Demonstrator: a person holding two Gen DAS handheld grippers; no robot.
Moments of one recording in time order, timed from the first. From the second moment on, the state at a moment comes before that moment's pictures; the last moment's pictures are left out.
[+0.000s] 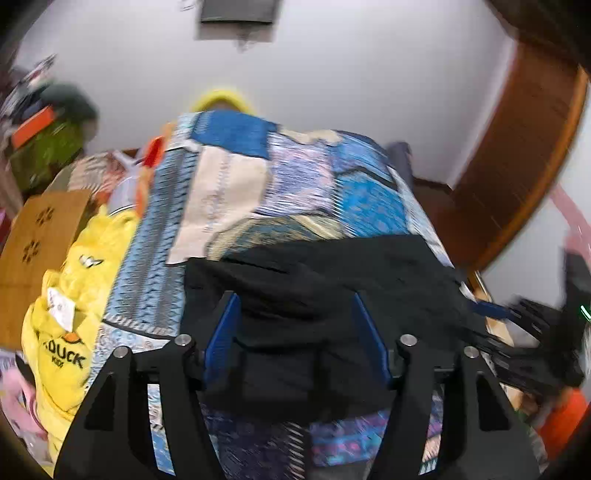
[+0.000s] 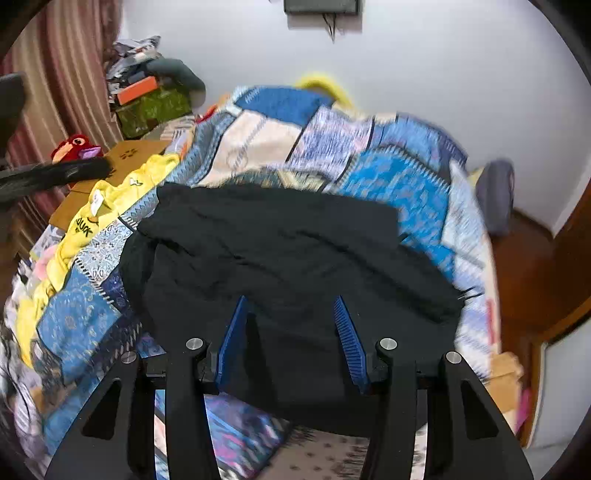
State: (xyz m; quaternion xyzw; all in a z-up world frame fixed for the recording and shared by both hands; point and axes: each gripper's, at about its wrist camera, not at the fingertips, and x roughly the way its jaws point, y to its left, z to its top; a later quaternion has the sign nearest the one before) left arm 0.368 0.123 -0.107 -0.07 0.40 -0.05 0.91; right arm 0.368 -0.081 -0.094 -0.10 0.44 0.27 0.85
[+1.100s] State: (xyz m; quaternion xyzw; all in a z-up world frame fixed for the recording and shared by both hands) left arm 0.418 0.062 -0.214 -0.06 0.47 -0.05 0.88; right arm 0.383 -0.111 -0.136 -0.08 0.48 0.23 0.84
